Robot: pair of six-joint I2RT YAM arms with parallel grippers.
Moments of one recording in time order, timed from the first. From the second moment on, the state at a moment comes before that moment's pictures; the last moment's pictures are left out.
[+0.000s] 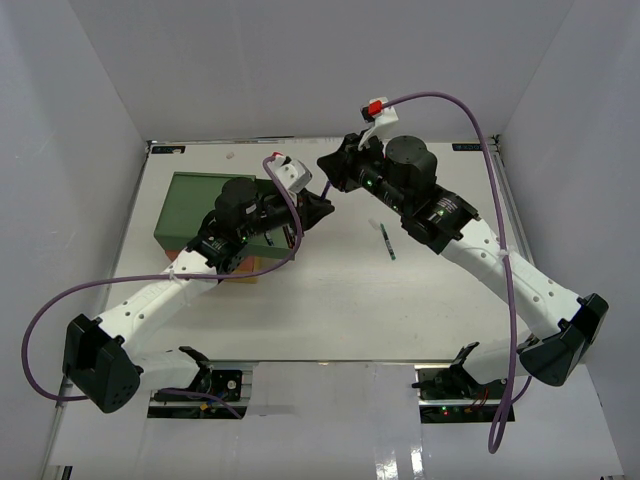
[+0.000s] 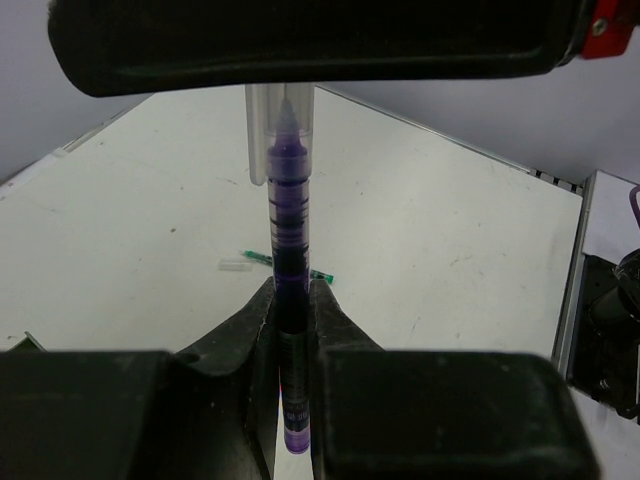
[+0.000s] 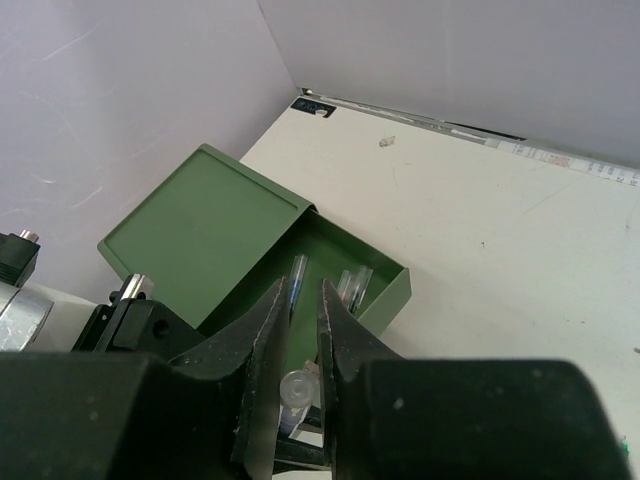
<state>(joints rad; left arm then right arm) -0.63 1.22 1.02 0.17 0.45 -0.05 0.81 1.37 1.49 -0.18 0.06 0.32</state>
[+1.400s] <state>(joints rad) -0.66 1.28 1.08 0.09 0.40 0.04 0.79 1.38 1.46 -0.20 0.06 0.32</state>
